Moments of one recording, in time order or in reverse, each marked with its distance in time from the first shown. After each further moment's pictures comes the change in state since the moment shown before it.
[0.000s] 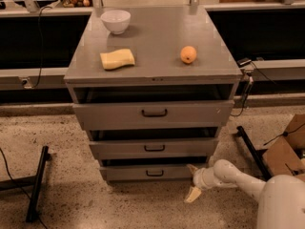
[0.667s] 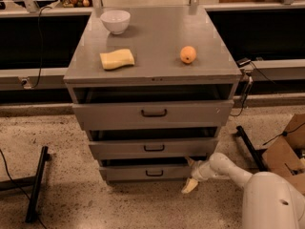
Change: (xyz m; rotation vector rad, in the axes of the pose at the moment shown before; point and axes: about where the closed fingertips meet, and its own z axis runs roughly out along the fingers) arm -0.003 -0.045 0.026 0.031 -0.005 -0.032
